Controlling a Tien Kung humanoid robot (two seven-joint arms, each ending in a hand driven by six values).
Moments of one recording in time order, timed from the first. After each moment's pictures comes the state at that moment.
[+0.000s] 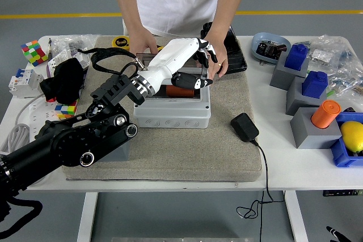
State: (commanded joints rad) left arm -0.78 0.13 -0.62 -1.11 1.68 0.37 -0.14; right arm 0.19 -0.19 0.69 0.18 -0.31 -0.05 -0.13
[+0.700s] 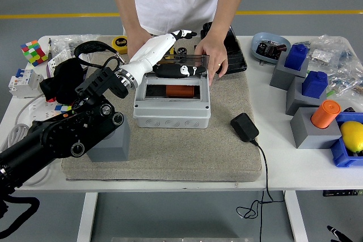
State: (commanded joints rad) left arm -0.76 0.15 -0.68 -1.03 1.63 0.24 -0.05; right arm 0.19 -0.19 0.70 0.18 -0.31 -0.05 -0.13
